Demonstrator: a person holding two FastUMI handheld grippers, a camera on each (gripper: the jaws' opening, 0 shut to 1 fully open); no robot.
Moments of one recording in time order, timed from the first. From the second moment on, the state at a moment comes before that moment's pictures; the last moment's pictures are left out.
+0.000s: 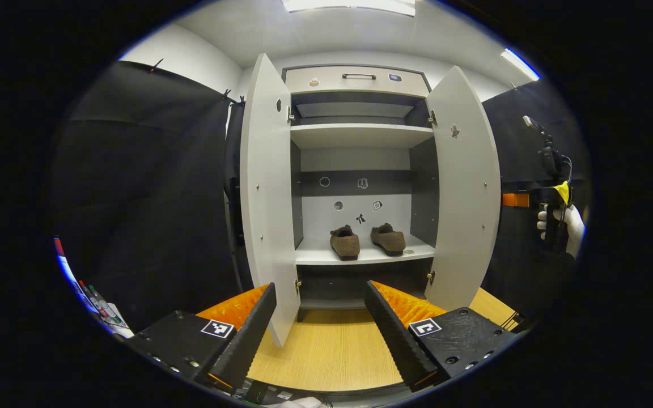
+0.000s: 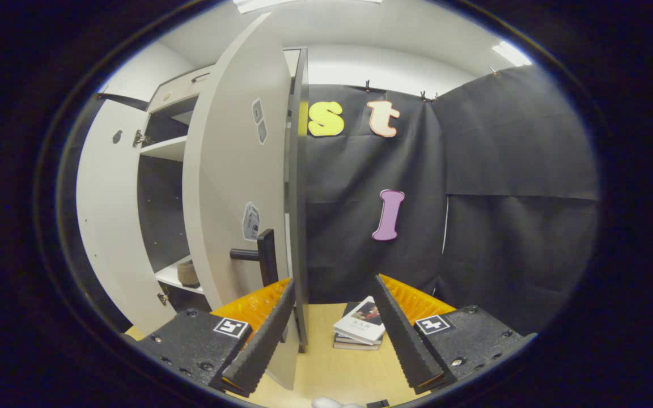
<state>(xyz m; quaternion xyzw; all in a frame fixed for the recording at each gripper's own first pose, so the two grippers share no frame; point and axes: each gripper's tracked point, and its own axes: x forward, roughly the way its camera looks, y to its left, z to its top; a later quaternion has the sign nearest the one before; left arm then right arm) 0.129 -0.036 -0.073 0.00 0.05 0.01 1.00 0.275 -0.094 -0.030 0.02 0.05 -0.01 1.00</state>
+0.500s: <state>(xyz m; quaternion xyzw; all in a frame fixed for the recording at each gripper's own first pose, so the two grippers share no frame) 0.152 -0.003 -0.080 -0.01 0.06 0.02 1.00 0.284 0.043 -0.037 0.02 0.05 0.10 0.99</state>
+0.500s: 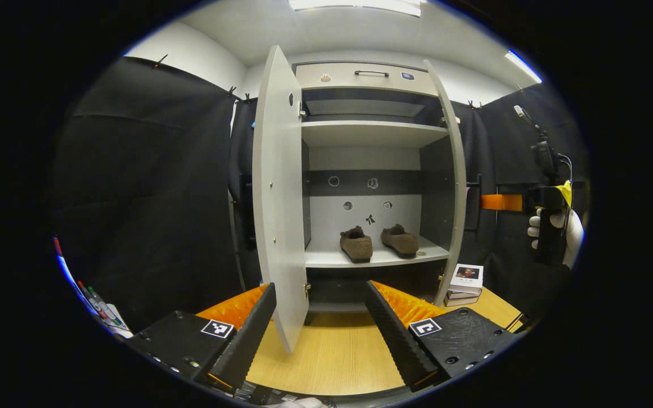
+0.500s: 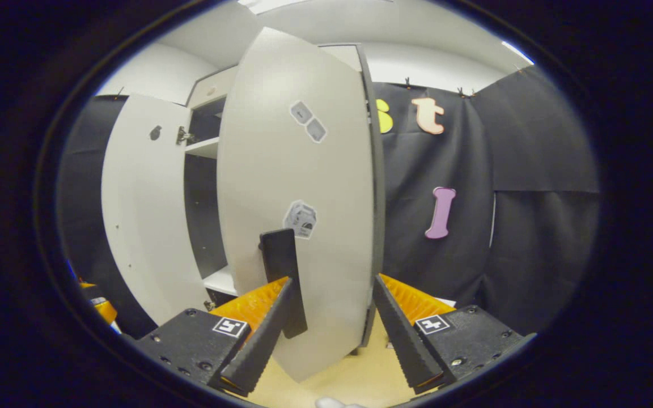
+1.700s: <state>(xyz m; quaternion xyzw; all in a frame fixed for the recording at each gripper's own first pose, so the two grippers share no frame) 0.270 0.201 -0.045 0.02 0.02 0.14 0.99 0.188 0.001 -0.119 0.03 0.12 0.00 0.99</state>
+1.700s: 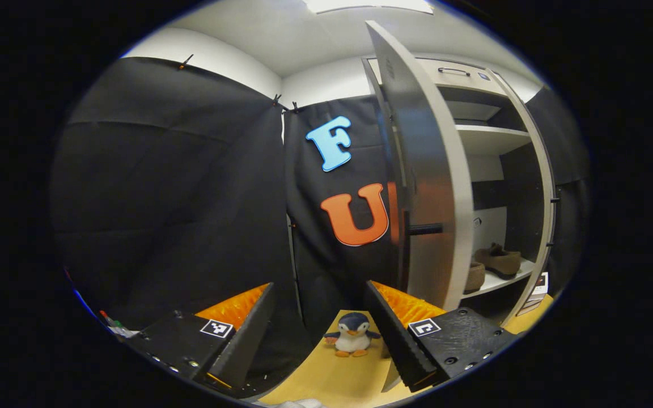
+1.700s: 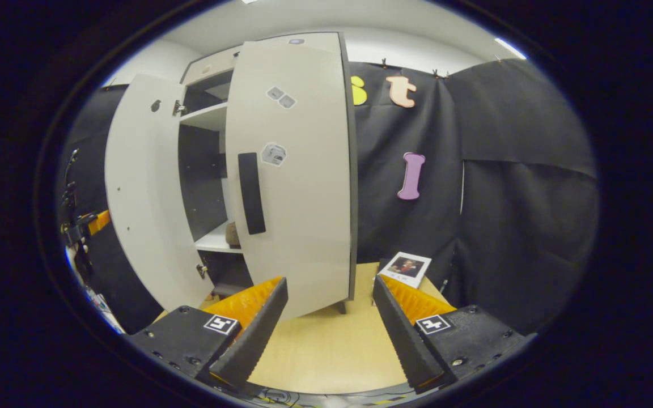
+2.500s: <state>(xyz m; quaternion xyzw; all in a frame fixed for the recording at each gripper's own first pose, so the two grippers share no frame) 0.288 0.152 -0.035 0.01 0.01 0.09 1.00 0.162 -0.006 -0.119 0.05 0.12 -0.01 0.99</state>
